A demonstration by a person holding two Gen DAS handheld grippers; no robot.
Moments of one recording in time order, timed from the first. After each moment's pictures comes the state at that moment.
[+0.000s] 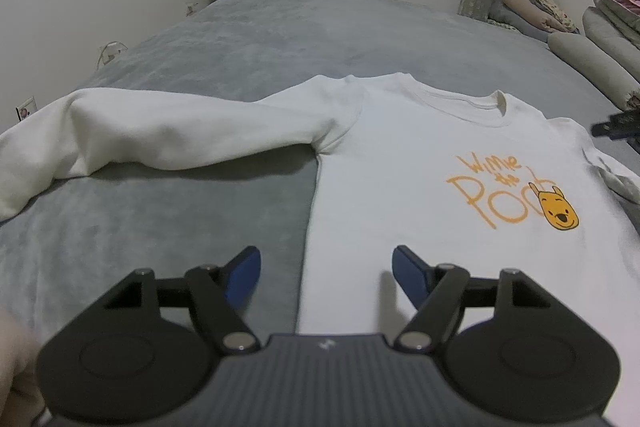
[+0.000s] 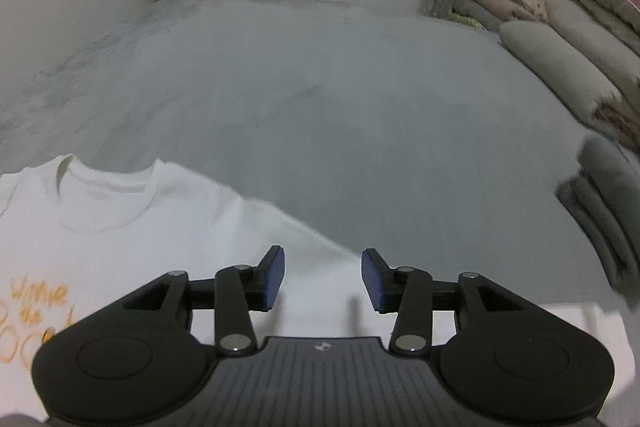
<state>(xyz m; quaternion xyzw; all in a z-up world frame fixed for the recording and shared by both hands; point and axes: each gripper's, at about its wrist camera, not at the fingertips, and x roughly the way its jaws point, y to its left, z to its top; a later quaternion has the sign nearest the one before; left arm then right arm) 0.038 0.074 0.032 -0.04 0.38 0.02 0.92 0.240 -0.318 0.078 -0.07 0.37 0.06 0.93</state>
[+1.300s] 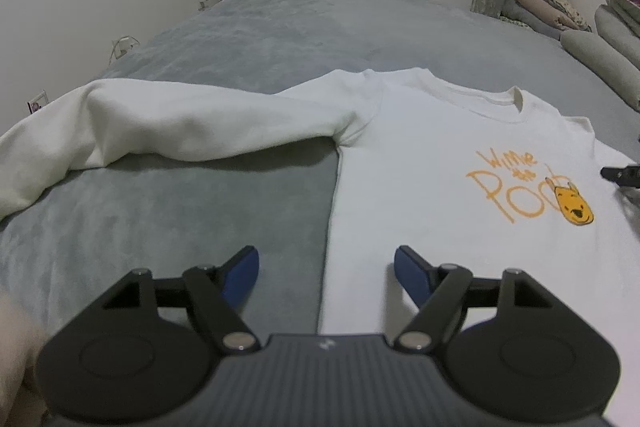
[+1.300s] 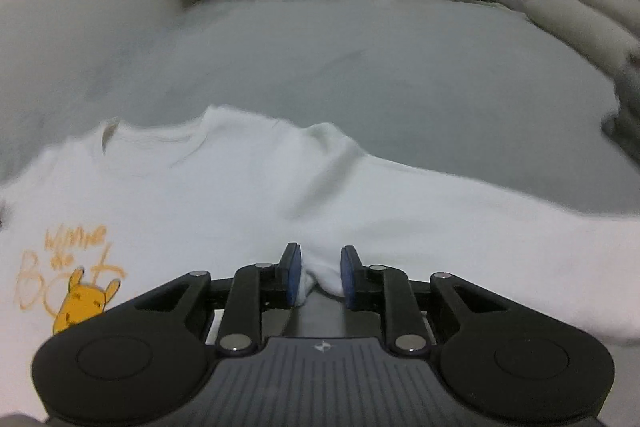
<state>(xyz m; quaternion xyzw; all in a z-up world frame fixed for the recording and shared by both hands) 0.037 0.084 0.028 -0.04 0.39 0.04 0.92 0.187 -0.332 0.025 0.03 0.36 0.10 0.93</state>
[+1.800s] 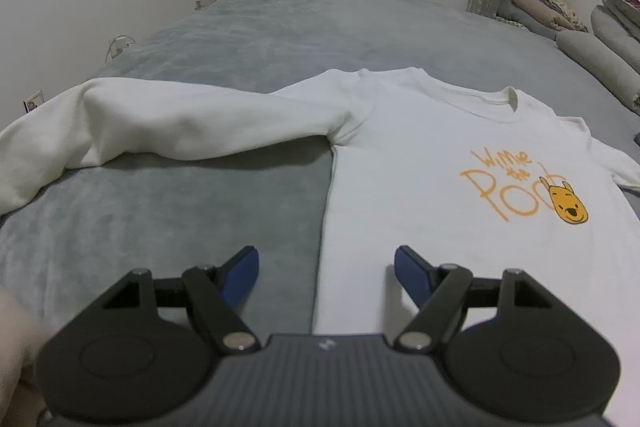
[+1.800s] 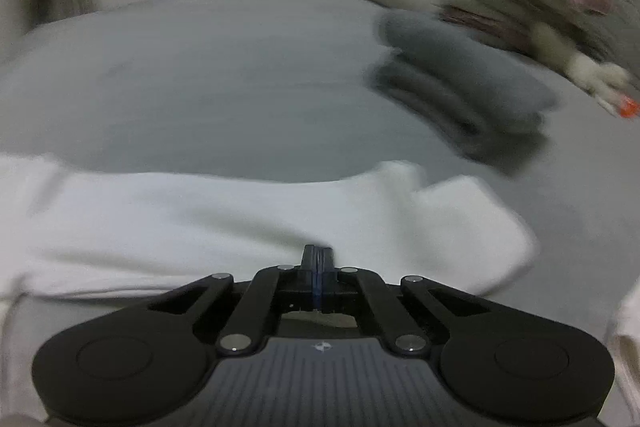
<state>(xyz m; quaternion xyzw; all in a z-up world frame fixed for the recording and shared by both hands) 0.036 0.082 0.029 -0.04 0.39 0.03 0.92 0.187 -0.465 0.039 0.04 0.39 -0.13 0.91</state>
